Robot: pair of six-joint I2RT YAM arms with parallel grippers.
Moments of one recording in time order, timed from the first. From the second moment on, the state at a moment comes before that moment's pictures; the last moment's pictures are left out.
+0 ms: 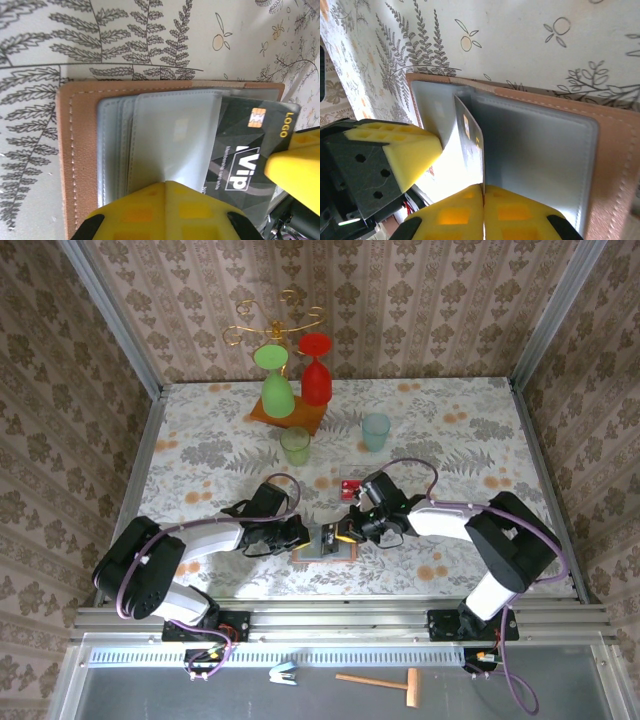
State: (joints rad) left arm -0.67 1.44 0.55 -0.12 0.48 -0.90; right arm 0.63 1.61 0.72 -0.05 -0.56 0.96
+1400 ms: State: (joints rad) left arm -0.53 1.30 0.59 -0.22 0.48 -0.82; right arm 0.55 1.76 1.56 -1.08 -0.21 -0.43
